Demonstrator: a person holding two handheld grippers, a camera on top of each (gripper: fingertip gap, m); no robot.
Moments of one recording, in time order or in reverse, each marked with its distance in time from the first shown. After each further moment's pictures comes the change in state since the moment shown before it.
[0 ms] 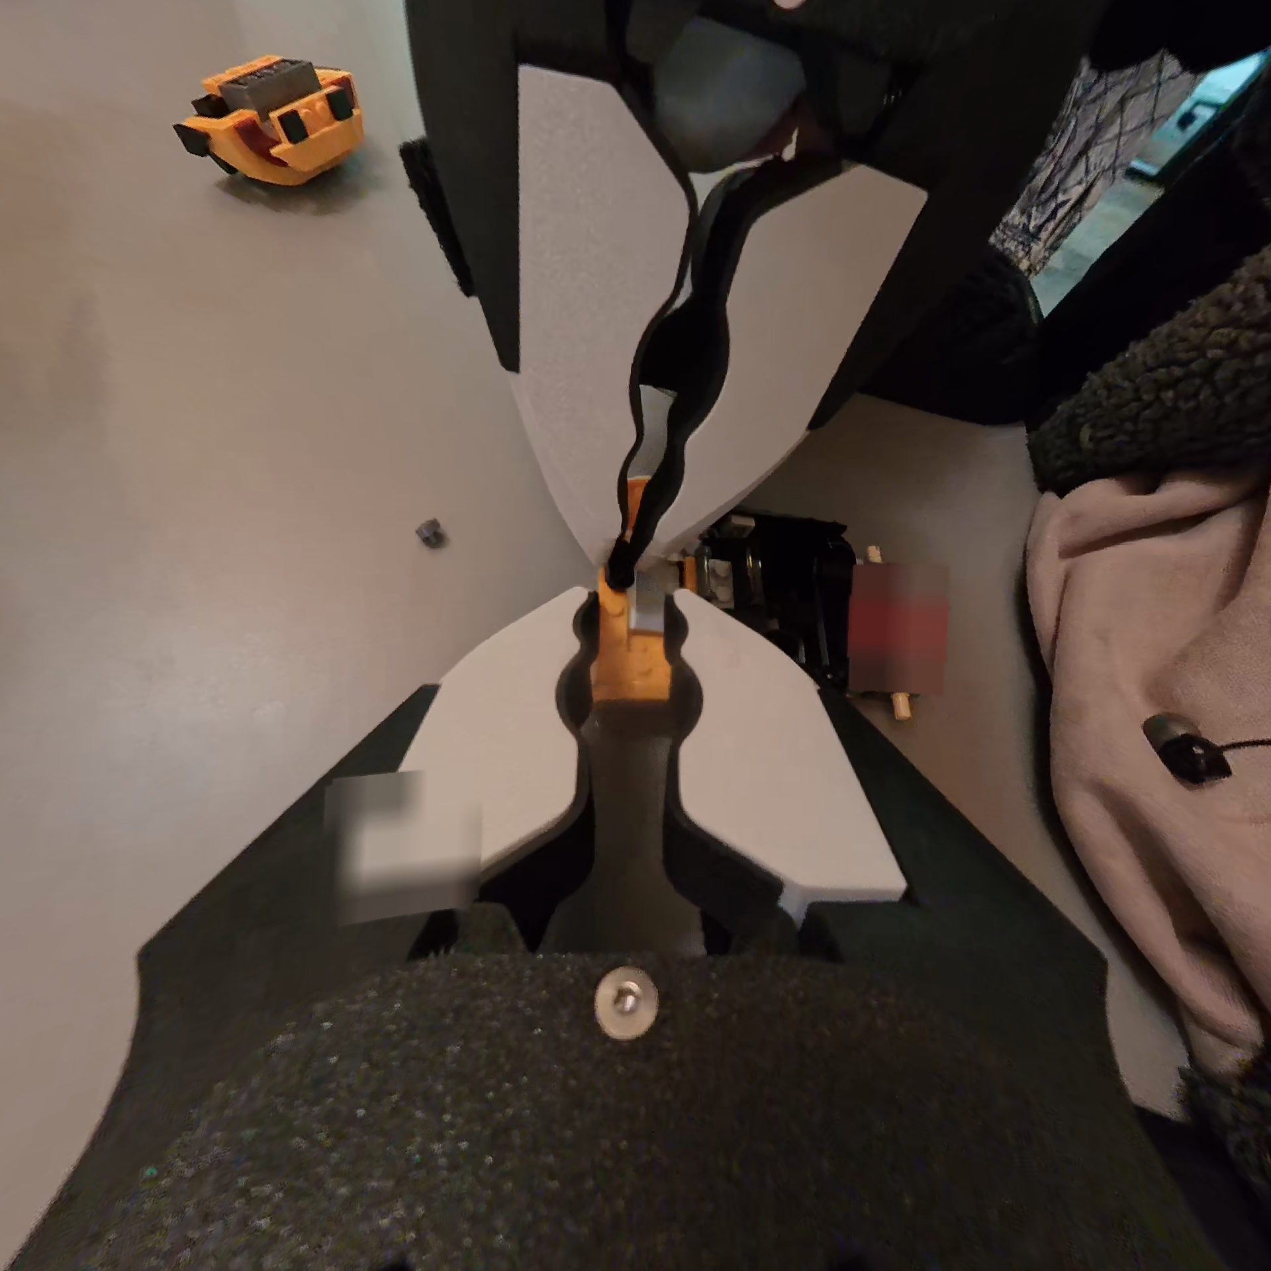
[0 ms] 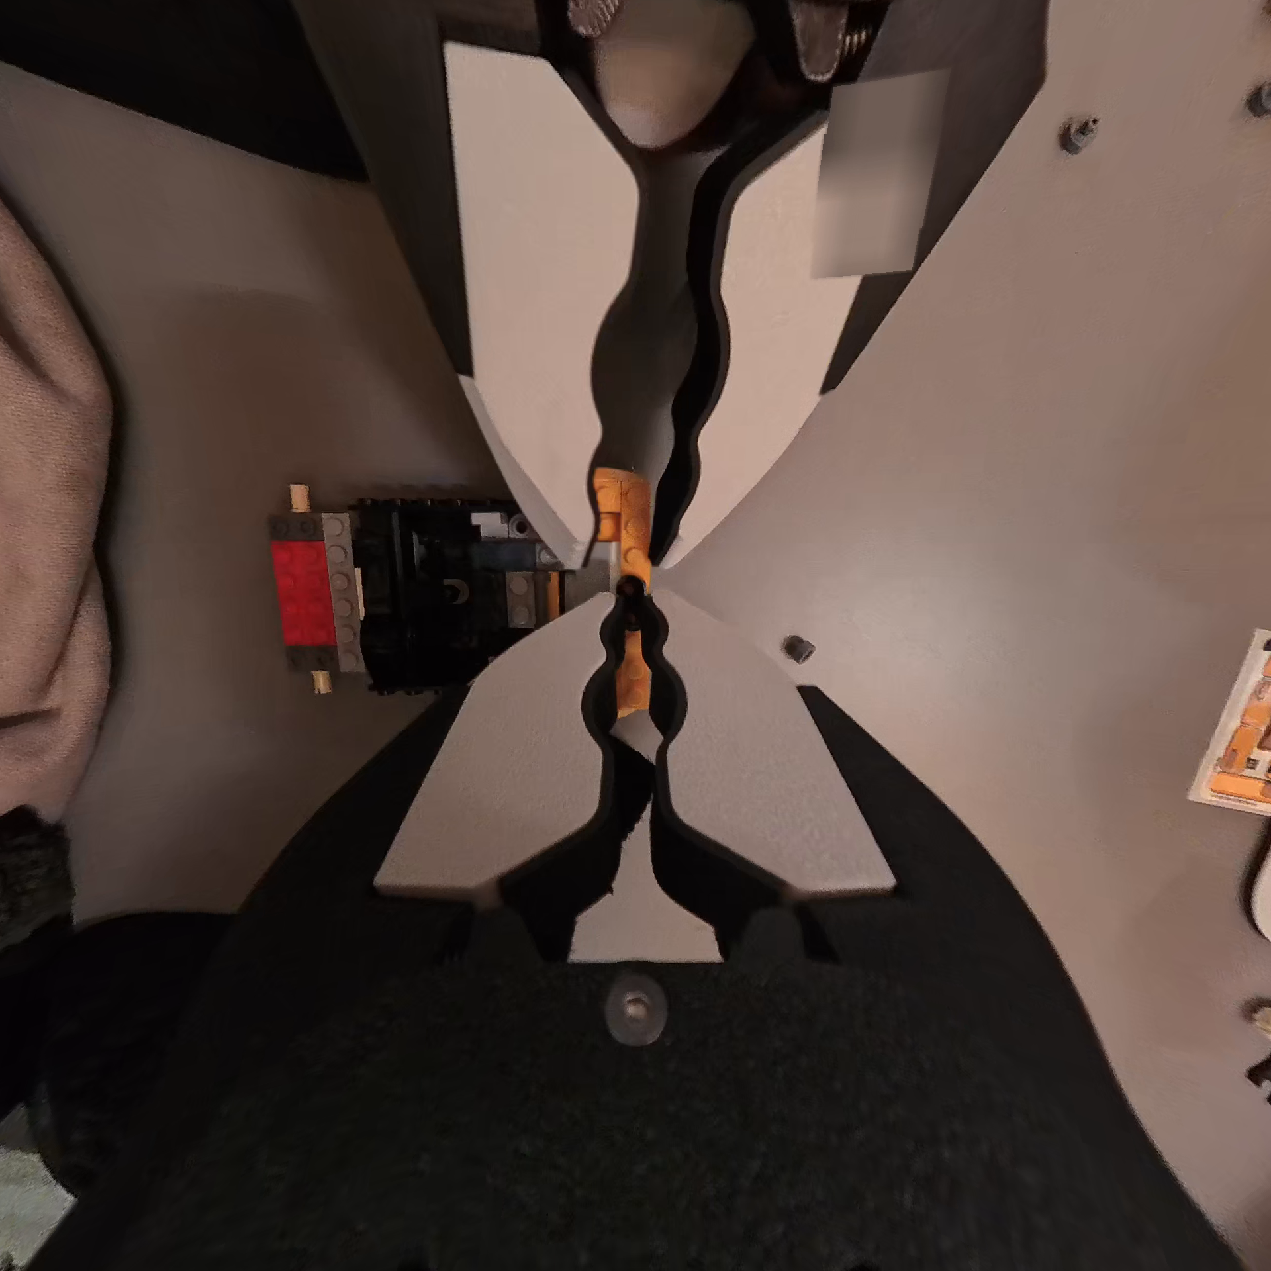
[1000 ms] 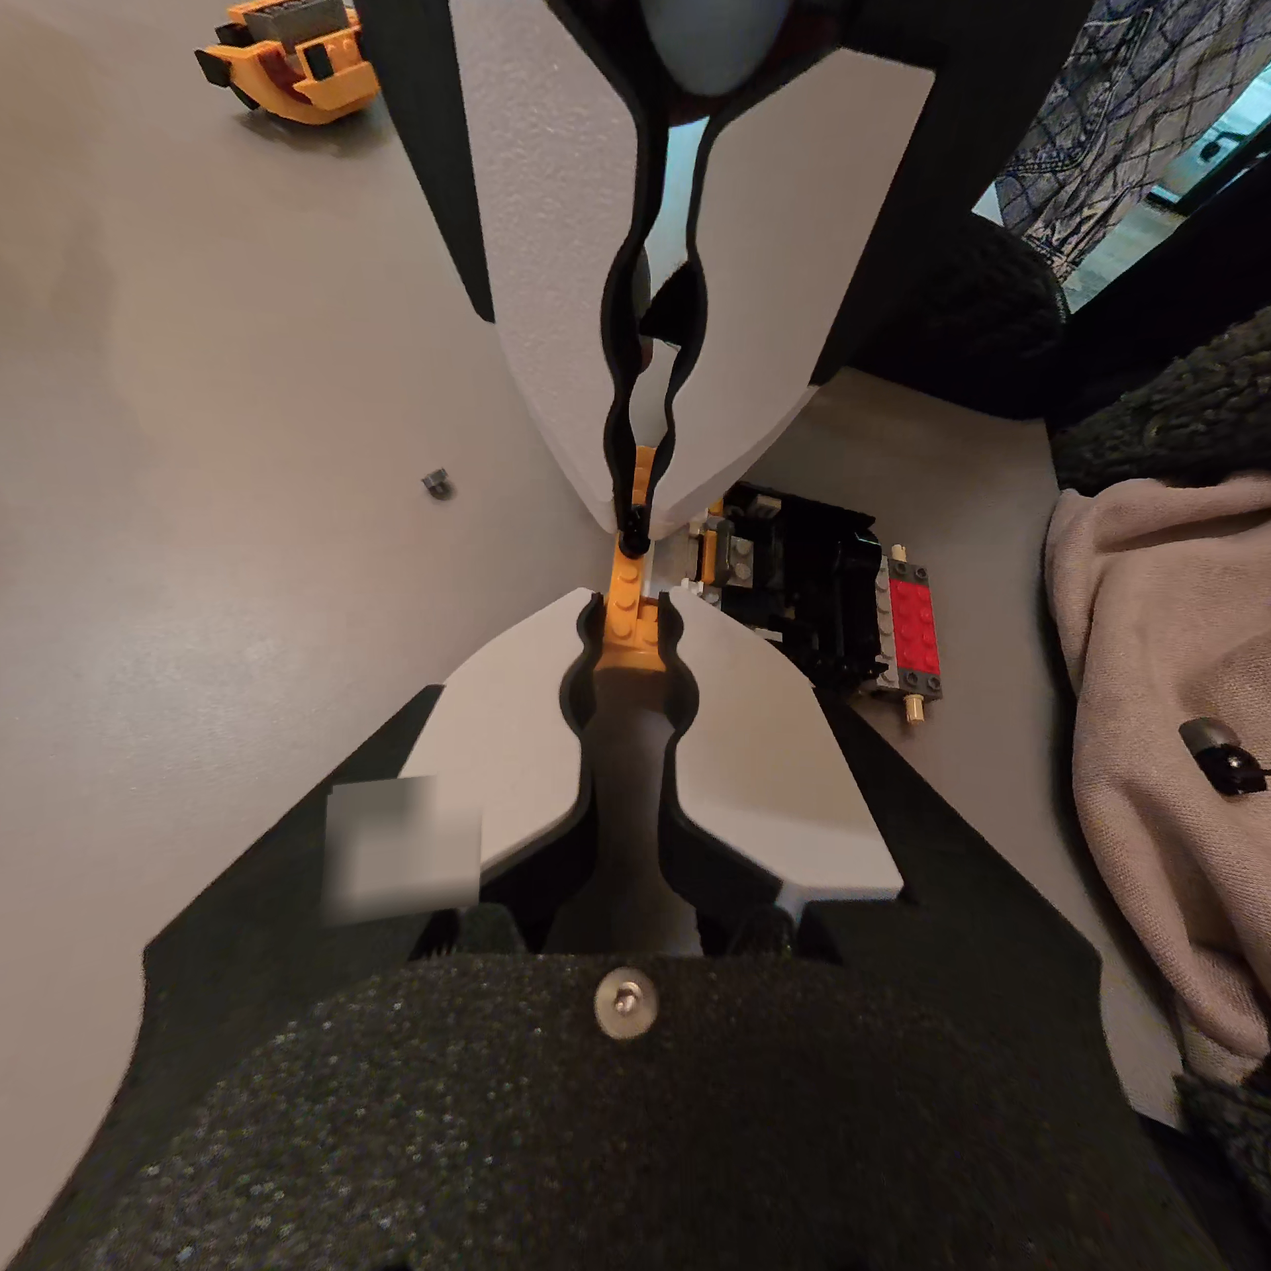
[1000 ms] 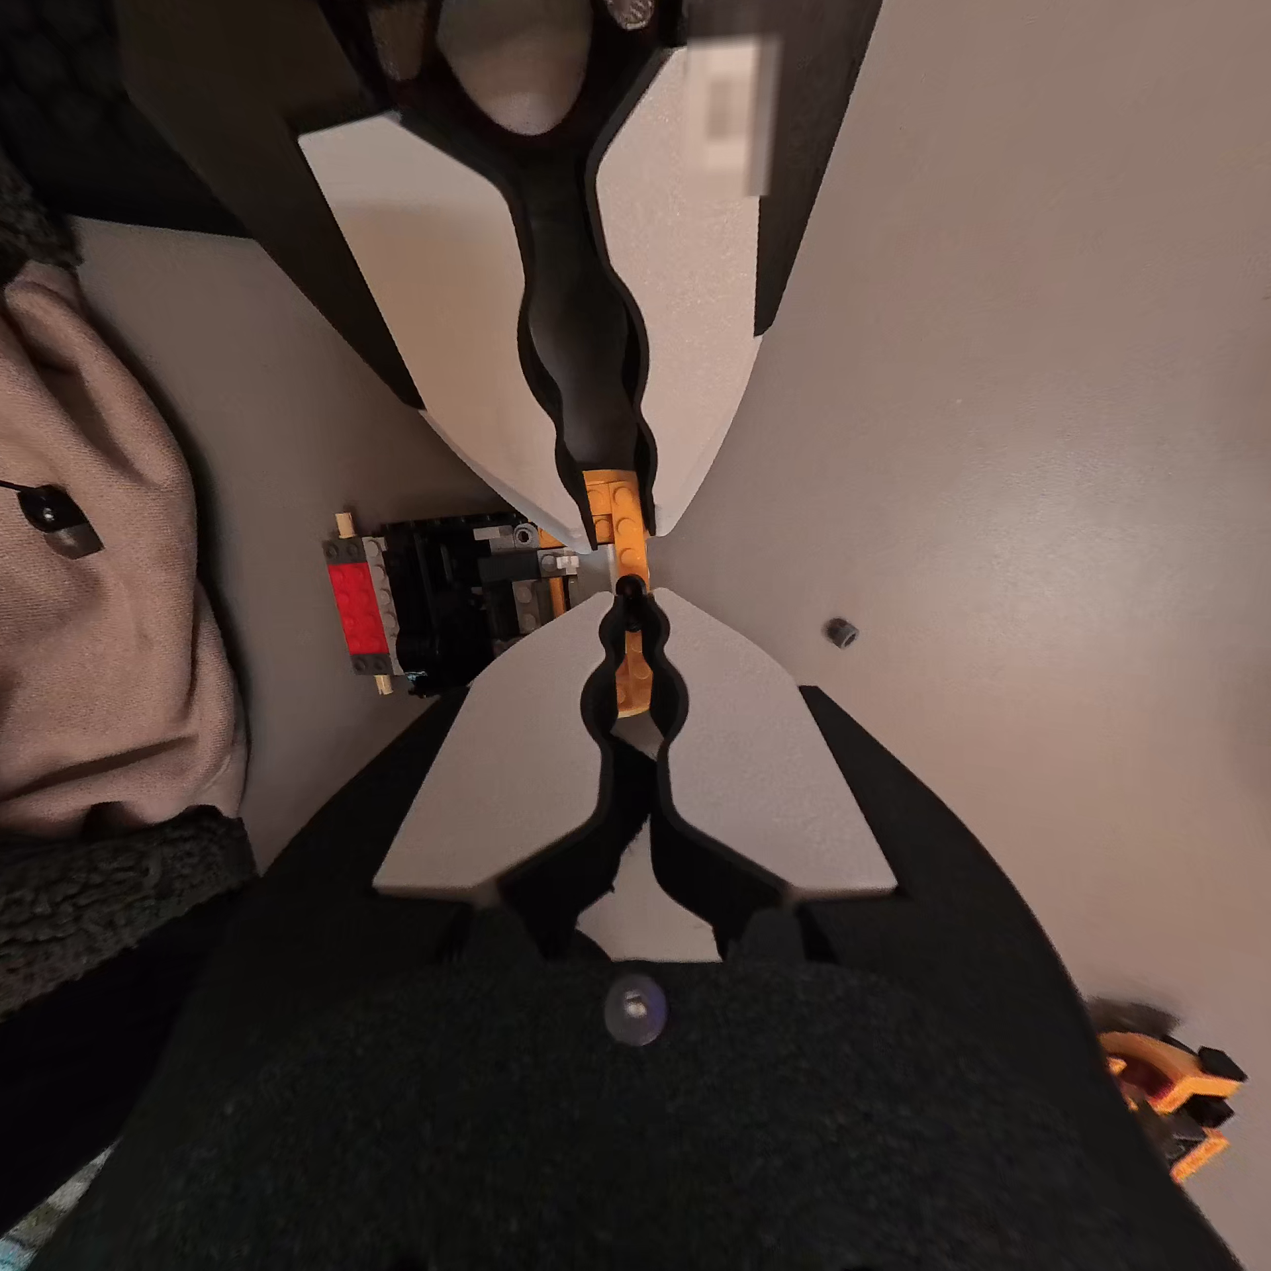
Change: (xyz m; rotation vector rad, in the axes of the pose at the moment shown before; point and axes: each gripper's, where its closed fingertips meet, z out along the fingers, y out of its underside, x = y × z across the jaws) left arm -0.007 0.010 0.003 0.006 -0.030 -0.051; right arm -0.003 0.001 0.003 -0.075 -0.150 0.210
